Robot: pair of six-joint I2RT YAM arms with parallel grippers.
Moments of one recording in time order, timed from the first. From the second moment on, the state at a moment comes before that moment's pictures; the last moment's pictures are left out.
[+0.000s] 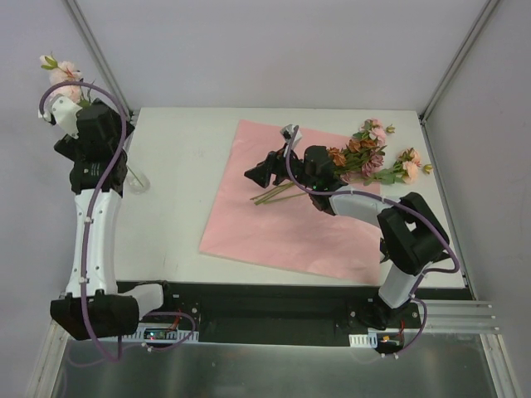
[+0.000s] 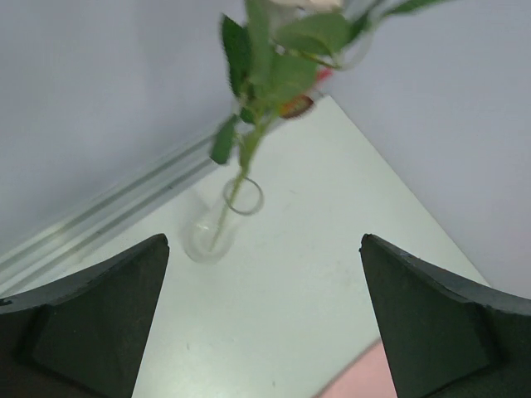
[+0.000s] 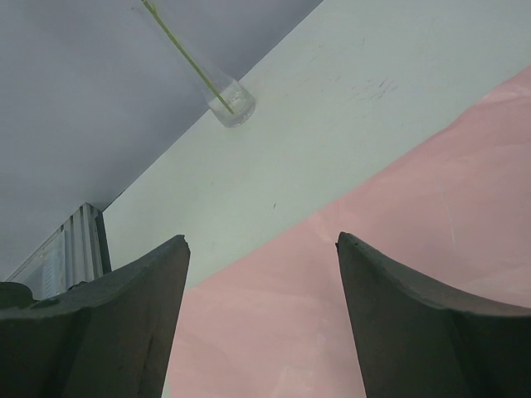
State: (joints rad) left arm 0.14 1.21 1.38 -0.55 -0.53 -0.55; right arm 0.64 1.74 1.01 0.64 -0.47 0.49
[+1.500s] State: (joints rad) left arm -0.52 1.49 1.30 -0.48 0.46 -0.35; right arm 0.40 1.61 0.92 -0.23 0.62 1.24
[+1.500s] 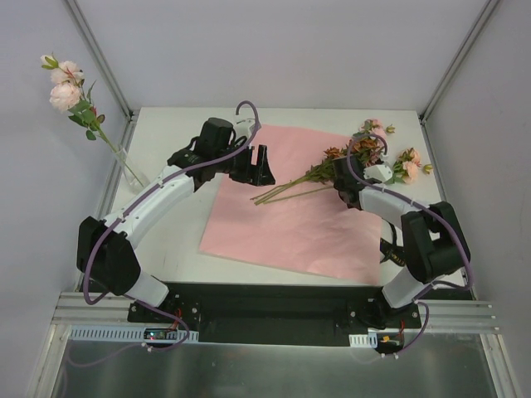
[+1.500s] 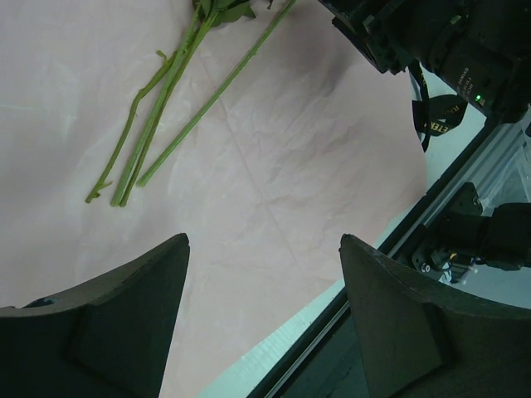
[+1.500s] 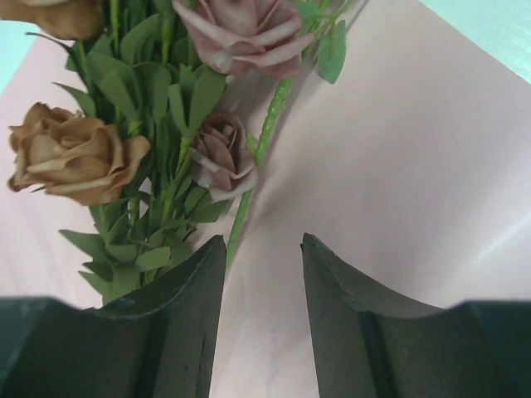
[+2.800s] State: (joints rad) left arm -0.52 1.54 1.30 -0.48 0.47 -0.36; right arm 0.30 1.78 0.94 -0.03 0.38 1.21
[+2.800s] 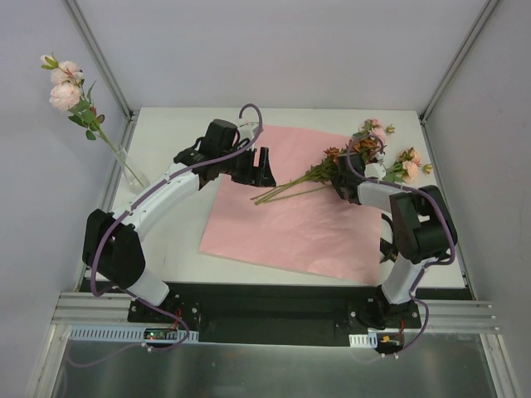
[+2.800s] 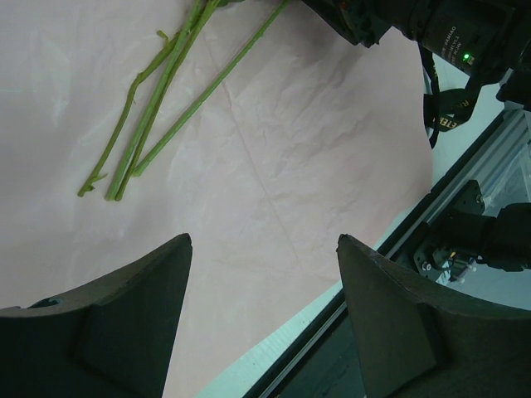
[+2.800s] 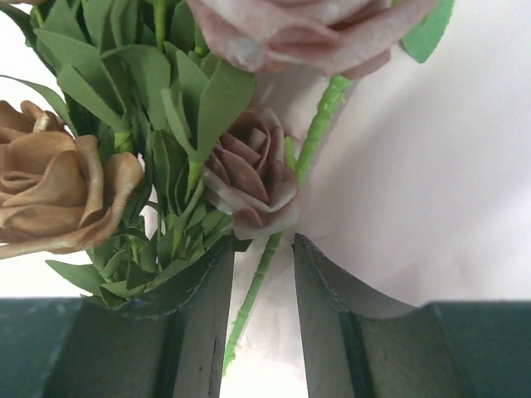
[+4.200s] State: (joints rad) left arm -0.52 1.55 1.30 -0.48 0.47 -0.36; right arm 0.38 1.25 0.64 0.26 0.50 0.89
